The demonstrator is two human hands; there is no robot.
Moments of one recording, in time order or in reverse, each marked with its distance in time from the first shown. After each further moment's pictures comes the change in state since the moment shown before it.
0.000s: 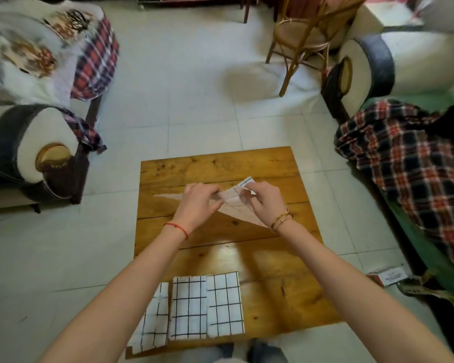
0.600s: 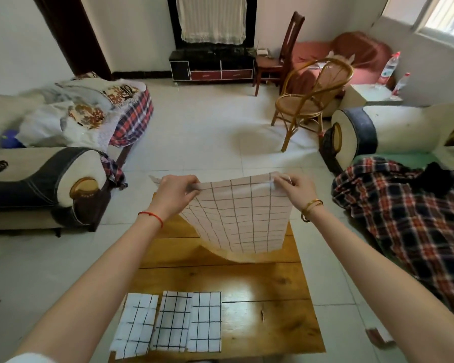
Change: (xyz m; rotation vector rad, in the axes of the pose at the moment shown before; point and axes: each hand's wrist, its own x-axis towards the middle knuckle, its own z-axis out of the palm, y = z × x) left_hand -0.054 0.084 -0.108 0.068 0.274 -0.006; right_hand -0.047 0.011 -0.176 0.264 0.229 0.087
